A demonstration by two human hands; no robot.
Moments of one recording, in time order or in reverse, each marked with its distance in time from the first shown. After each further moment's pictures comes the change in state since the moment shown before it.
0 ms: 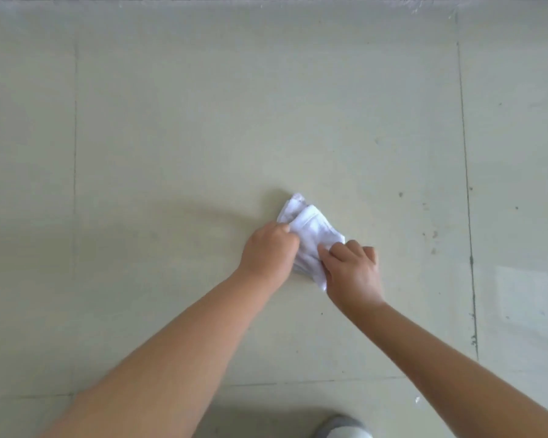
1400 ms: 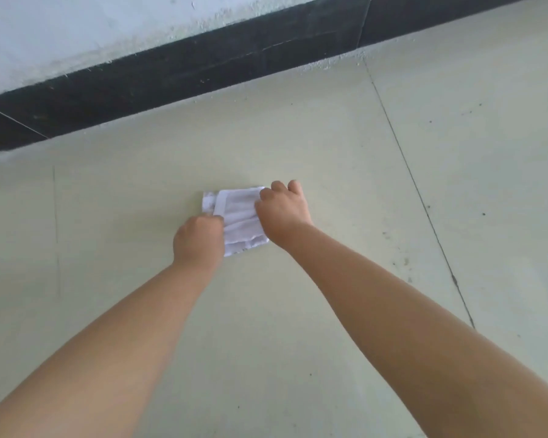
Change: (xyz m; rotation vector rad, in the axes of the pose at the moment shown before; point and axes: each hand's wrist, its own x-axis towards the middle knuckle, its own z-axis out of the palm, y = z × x) left_hand 0.077 -0.021 -0.072 0.367 -0.086 -0.434; right_hand 0.143 0.022 -0.046 0.034 -0.008 -0.044
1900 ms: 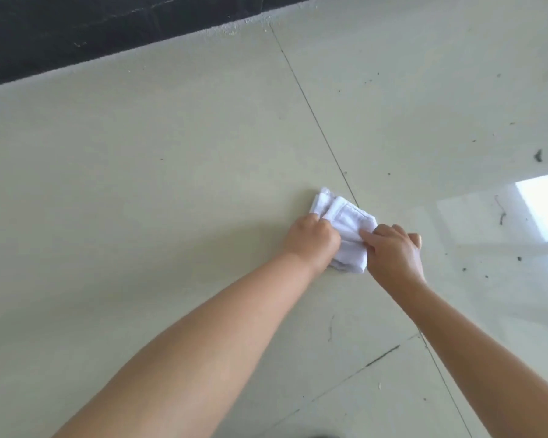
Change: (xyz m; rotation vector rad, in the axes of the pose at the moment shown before) left_hand -0.043 0.188 -0.006 -0.078 -0.126 0.856; right_hand -0.206 0.124 0.023 0.050 -0.038 0.789
